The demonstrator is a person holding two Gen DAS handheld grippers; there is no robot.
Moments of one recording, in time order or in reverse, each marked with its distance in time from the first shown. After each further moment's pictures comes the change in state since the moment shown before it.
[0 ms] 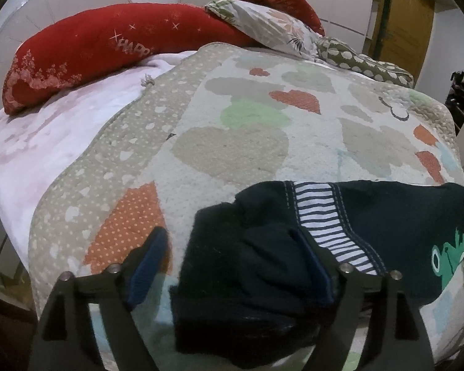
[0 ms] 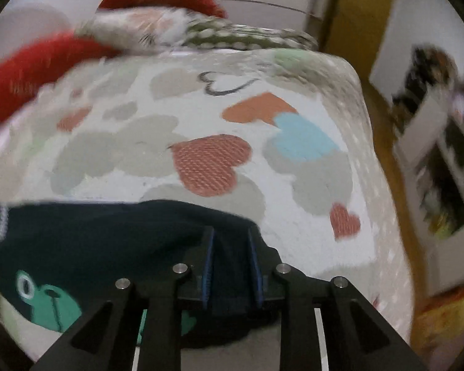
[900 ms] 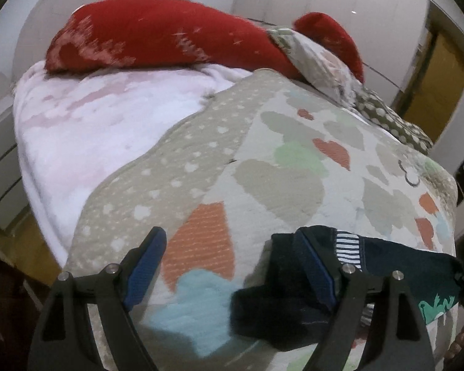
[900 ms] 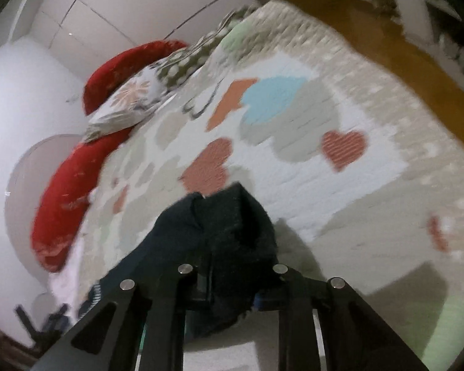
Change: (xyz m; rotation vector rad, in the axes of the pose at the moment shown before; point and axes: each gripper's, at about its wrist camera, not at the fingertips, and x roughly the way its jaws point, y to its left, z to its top) left arm -0.043 0.053 0.015 -0.234 -0.066 0.015; right arm 0.000 -0.082 -0.037 0.497 -0.029 0.370
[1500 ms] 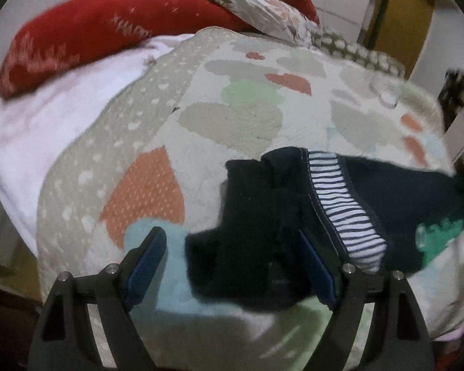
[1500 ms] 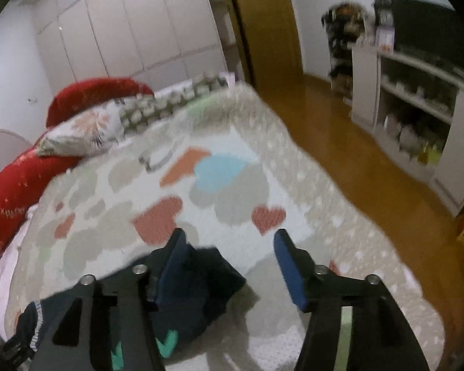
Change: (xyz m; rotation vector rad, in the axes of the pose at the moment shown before) left arm 0.014 -0.022 -0.042 0.187 0.155 -0.089; right arm -0.068 0.041 -0.002 -0.164 -0.307 -0.350
